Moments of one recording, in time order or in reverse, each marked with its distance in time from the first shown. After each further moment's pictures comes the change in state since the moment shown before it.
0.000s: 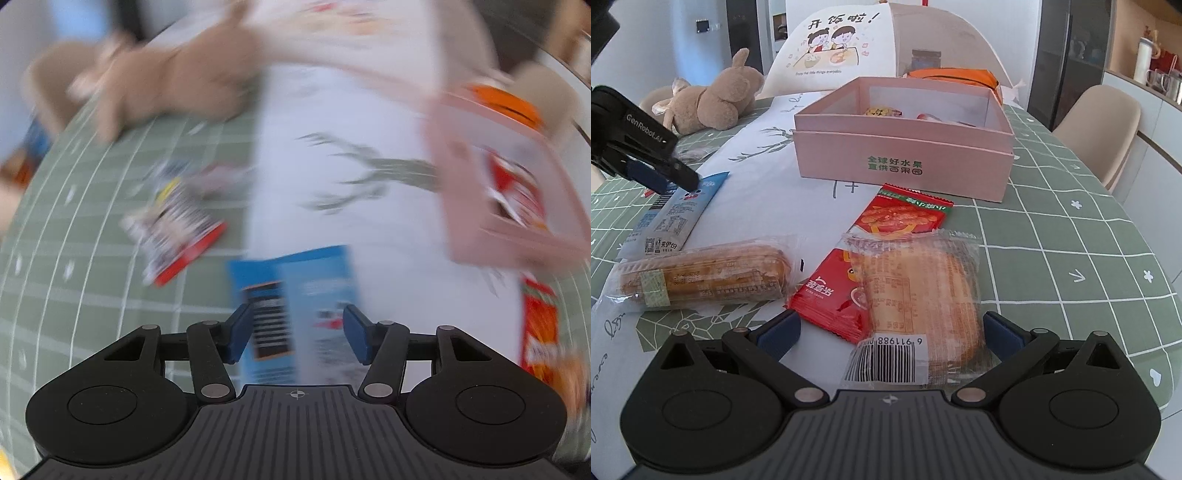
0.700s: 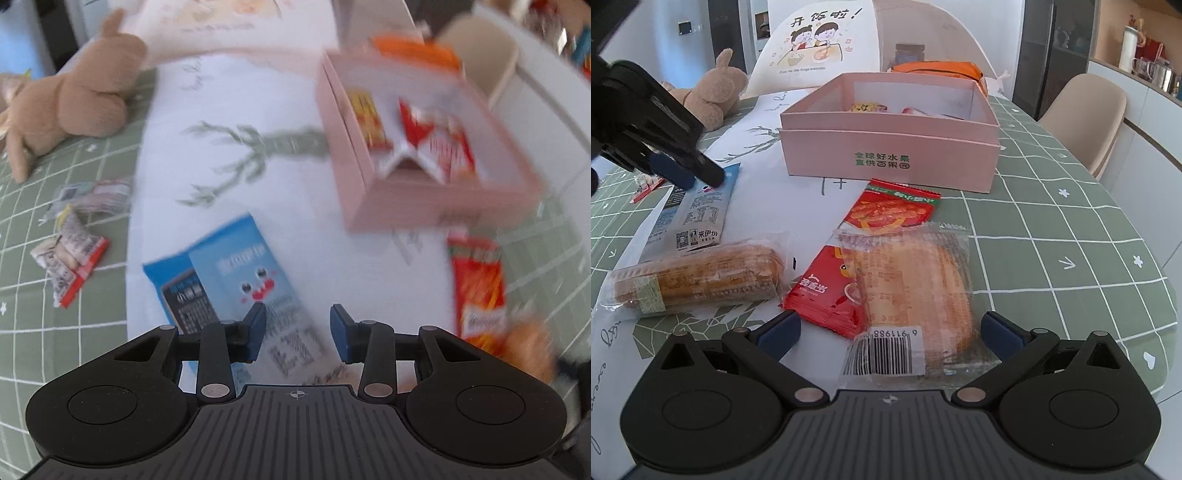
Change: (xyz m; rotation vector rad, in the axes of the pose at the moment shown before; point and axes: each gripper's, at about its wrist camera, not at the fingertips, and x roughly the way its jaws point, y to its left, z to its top) left arm 0.010 -0.088 -0.016 0.291 0.032 -0.094; right arm -0.001 0.000 0.003 0.034 0.031 -0.032
